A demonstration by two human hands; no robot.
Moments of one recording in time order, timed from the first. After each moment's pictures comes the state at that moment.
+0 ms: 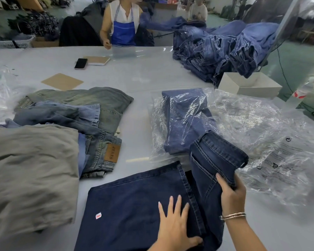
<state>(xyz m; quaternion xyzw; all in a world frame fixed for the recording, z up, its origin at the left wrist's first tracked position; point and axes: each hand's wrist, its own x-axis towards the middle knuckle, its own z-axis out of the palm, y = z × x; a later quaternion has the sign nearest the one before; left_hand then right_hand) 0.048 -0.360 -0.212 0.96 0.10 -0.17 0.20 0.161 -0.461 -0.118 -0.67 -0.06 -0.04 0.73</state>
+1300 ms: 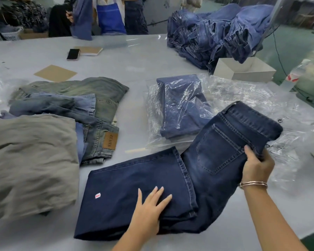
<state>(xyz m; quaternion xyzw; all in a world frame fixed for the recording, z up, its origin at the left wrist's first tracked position) -0.027 -0.309 -0.204 0.99 0.03 -0.11 0.11 0.194 -0.505 -0.088 -0.68 0.01 -0.19 0.71</state>
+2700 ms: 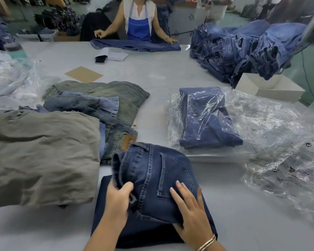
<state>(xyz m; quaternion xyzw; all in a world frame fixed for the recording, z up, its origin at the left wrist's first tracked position) -0.041 -0.227 -0.129 0.46 0.45 0.28 0.71 0.059 -0.421 -0.162 -0.82 -0.53 -0.06 0.19</state>
